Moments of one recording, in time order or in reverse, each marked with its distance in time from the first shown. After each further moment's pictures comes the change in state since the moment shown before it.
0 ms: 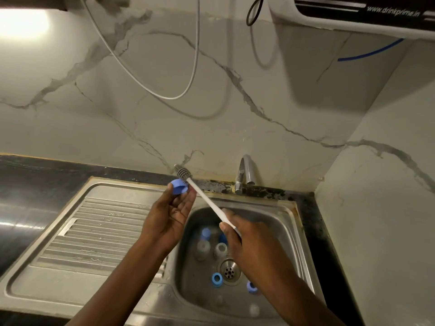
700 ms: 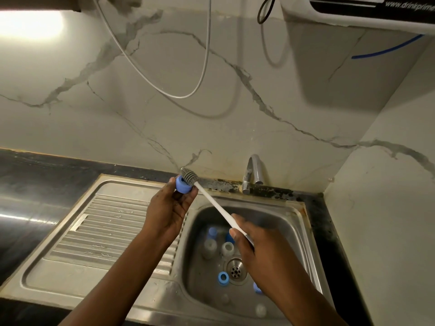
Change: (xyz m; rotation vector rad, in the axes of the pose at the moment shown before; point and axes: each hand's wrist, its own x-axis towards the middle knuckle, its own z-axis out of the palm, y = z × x) left_hand 0.000 0.016 0.008 0.181 0.042 0.132; right_hand -0.013 0.008 0.002 0.024 -0.027 0.013
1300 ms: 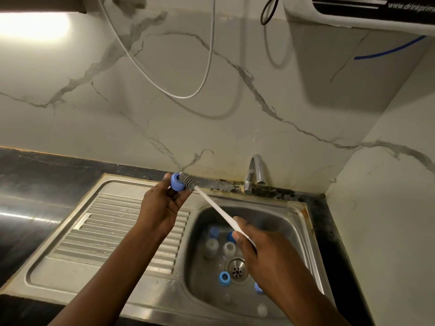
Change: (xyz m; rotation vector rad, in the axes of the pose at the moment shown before) left_hand 0.010 0.019 -0.010 0.070 0.030 0.036; right_hand -0.006 -0.004 -0.005 -0.080 -0.033 -0.007
